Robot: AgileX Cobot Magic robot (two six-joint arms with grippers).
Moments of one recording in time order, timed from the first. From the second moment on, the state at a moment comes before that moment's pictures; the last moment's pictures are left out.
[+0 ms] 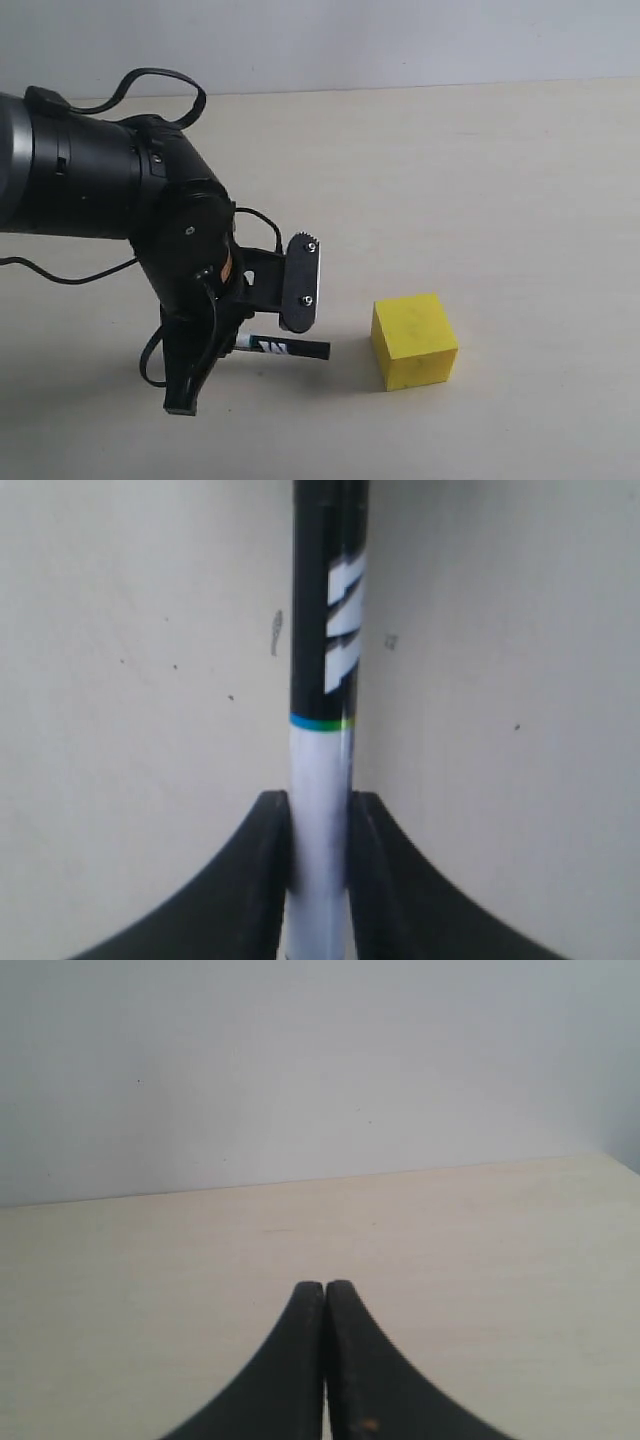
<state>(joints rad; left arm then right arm) -0.86 1.84 -1.01 0.19 0.76 0.68 -0.01 0.01 -0.01 0.10 0.20 -0.03</state>
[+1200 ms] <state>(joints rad) -1.03 2.06 -1.33 0.28 0.66 0.50 -0.01 0.01 -0.01 0.10 0.20 -0.03</state>
